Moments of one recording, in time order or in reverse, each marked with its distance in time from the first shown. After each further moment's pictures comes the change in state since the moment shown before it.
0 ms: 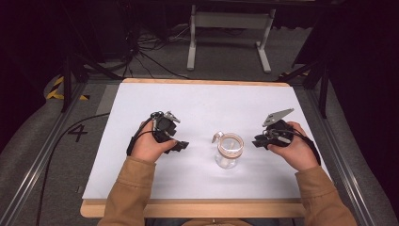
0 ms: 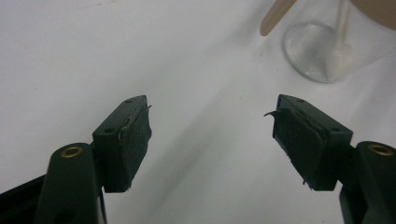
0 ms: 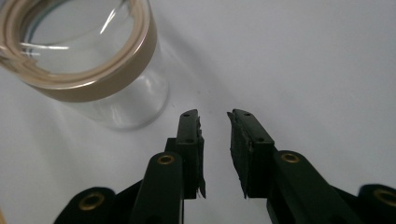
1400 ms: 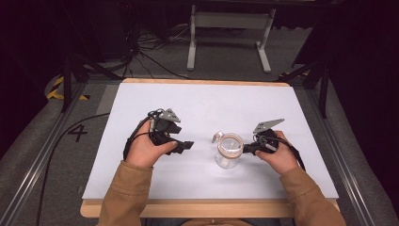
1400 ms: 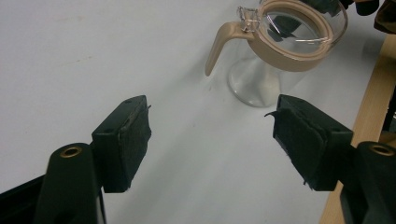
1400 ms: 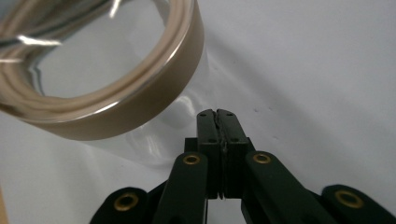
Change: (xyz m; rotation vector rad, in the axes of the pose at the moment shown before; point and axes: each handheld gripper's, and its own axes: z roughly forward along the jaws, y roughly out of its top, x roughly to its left) left arm -0.030 0.008 -0.035 -0.127 -0.078 0.068; right arm 0.016 -0.012 0.051 -0.079 0.144 0.106
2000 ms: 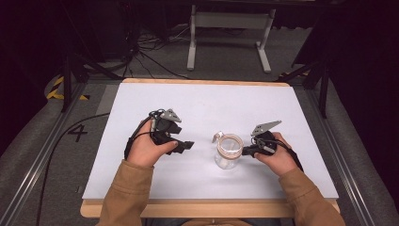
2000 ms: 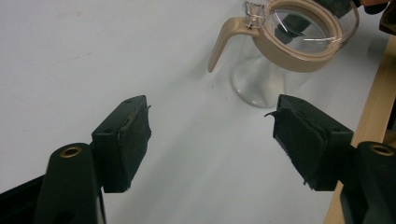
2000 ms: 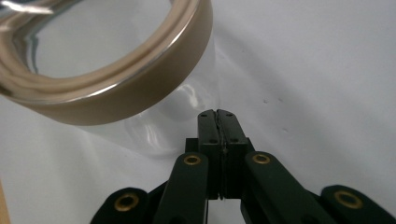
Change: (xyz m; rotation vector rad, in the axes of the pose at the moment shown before) left arm 0.003 0.000 0.006 0.011 0.001 0.001; right arm 0.006 -0.002 0.001 0.035 -0.001 -0.024
